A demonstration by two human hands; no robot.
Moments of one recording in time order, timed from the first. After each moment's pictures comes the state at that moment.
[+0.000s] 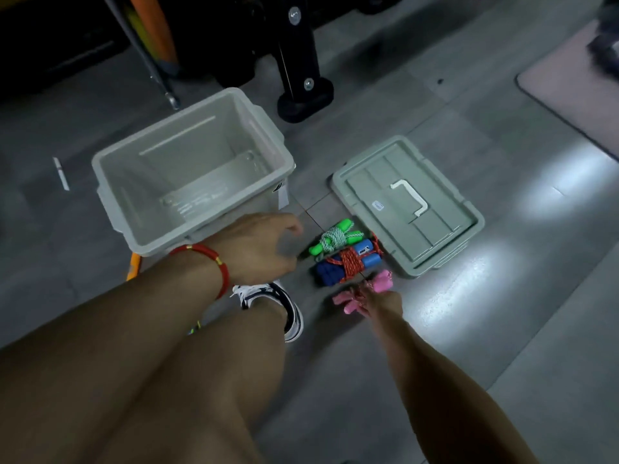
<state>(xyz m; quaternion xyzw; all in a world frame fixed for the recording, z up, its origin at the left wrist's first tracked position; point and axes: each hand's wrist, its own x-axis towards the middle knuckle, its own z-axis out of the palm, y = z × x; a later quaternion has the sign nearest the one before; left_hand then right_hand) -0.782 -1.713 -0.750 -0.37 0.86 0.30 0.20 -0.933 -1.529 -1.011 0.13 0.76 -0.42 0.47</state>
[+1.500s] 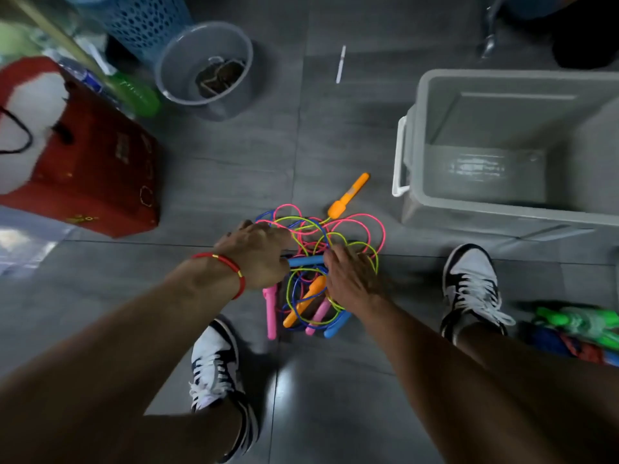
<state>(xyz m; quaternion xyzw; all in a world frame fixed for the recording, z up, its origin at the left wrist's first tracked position) -0.402 -1.741 -0.824 -0.64 0.68 0.27 0.24 -0.569 -1.724 -1.024 -0.84 0.50 0.06 0.20</state>
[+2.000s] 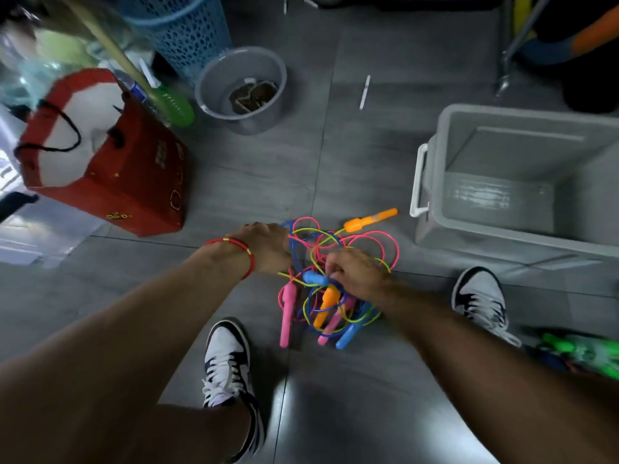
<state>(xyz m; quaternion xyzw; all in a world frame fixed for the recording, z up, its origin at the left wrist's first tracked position) -0.372 -1.746 -0.804 -0.70 0.59 0.30 0.26 -0.555 -1.762 -0.961 -0.82 0.43 0.01 0.37</state>
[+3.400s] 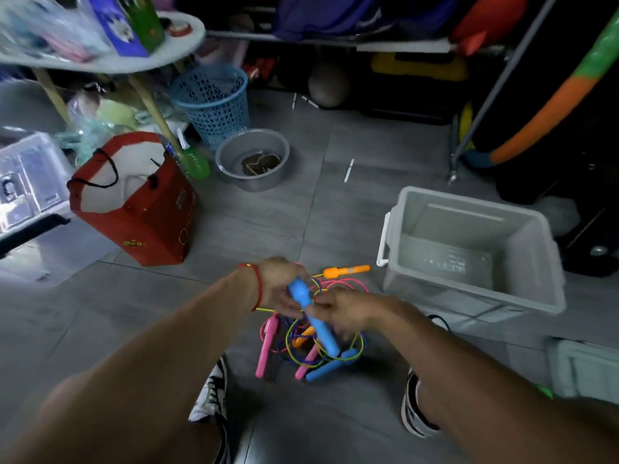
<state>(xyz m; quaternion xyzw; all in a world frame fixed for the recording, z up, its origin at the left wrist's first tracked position) -0.418 -1.716 -0.783 -0.69 0.22 0.68 -0.14 -0.582 -1.731 -0.815 -0.73 0.41 0.15 0.53</state>
